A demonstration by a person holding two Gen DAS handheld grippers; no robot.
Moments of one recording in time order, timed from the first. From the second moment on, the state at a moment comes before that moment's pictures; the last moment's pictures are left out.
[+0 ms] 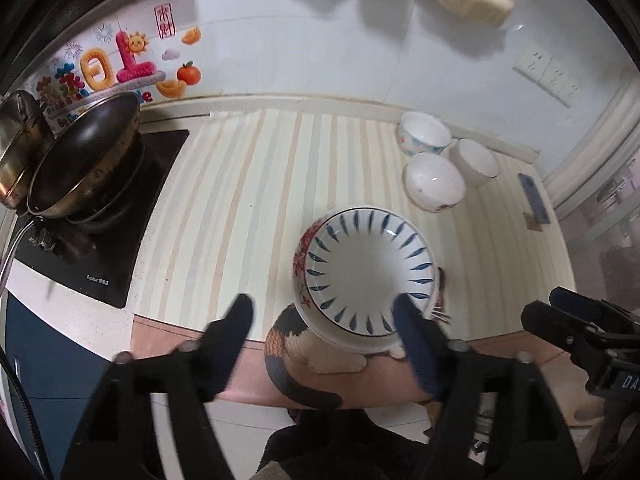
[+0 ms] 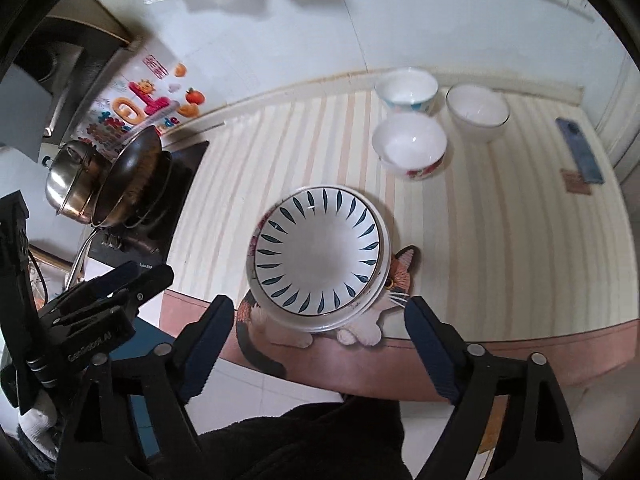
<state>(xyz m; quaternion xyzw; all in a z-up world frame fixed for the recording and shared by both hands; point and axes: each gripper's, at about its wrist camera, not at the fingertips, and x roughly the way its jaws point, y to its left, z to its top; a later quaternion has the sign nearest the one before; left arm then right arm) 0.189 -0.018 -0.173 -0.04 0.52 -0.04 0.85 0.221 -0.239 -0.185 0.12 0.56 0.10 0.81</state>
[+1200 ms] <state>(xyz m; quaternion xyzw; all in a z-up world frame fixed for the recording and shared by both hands) 0.326 -0.111 -0.212 -0.07 0.55 -0.05 0.83 0.322 -0.362 -0.222 0.17 0.56 0.08 0.80</state>
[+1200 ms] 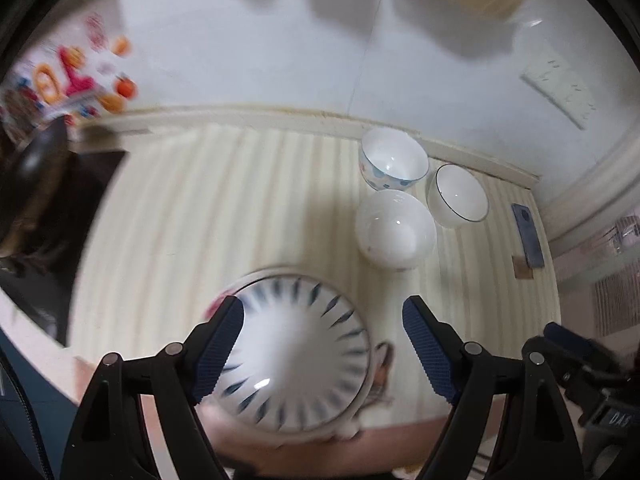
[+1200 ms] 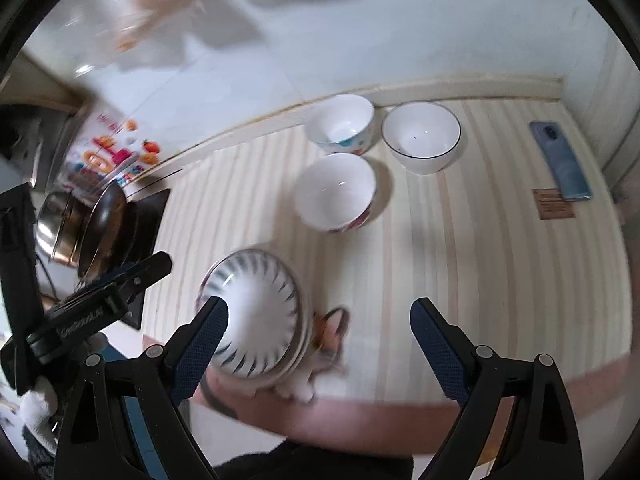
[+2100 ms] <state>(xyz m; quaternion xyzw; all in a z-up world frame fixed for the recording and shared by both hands) 0.467 -0.179 -0.357 -0.10 0.65 -0.07 0.75 0.494 -0.385 -0.405 0.23 0.63 0.13 0.73</state>
